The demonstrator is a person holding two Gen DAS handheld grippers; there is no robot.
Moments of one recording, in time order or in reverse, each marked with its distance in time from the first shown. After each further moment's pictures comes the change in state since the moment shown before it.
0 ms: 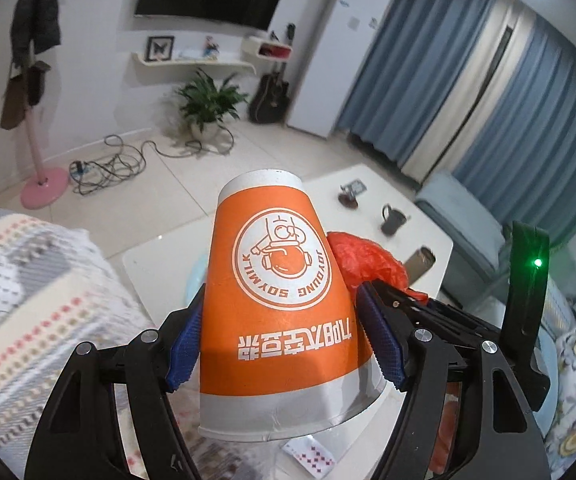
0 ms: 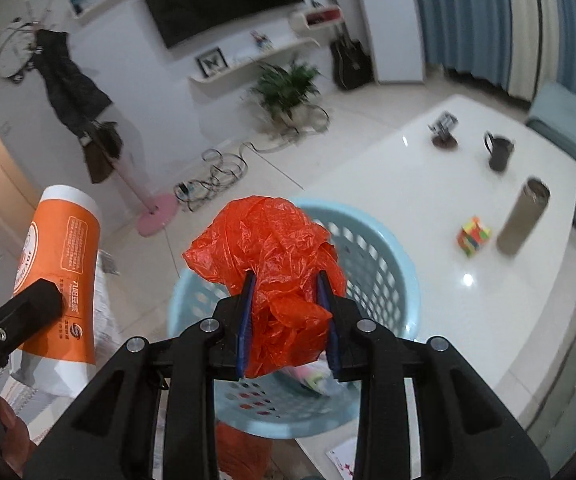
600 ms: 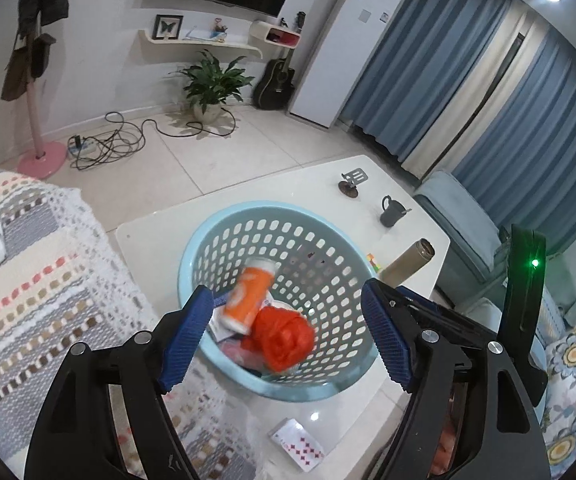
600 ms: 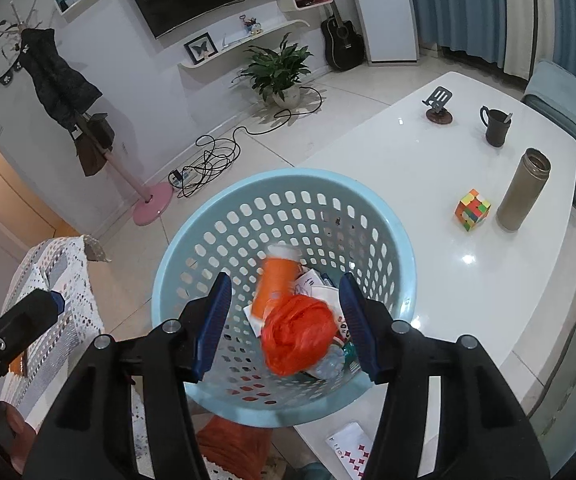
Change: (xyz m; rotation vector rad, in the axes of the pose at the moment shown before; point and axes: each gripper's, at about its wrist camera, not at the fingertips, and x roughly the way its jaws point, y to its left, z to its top) left arm 0.004 0.017 -0.017 -0.070 0.029 -0.020; right arm 0.007 -0.008 -0.013 0.022 0.048 0.006
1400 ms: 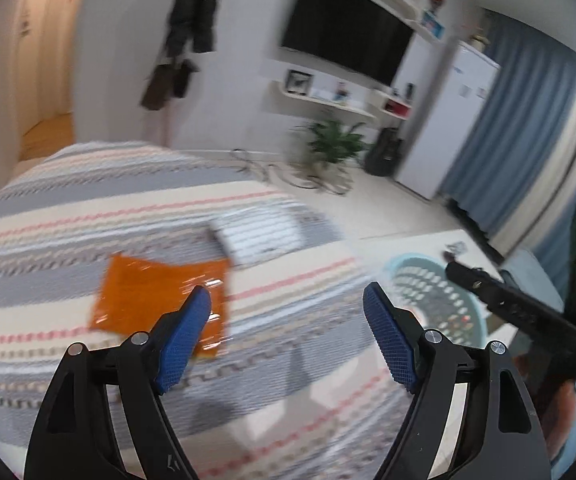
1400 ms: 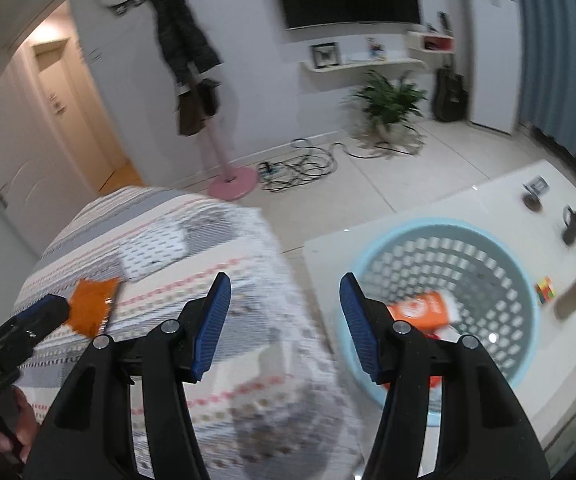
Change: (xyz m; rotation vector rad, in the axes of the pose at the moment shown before) left arm -0.164 0.134 -0.046 -0.196 -0.227 0.355; right arm -0.029 0.206 -0.031 -0.363 -0.051 0.195
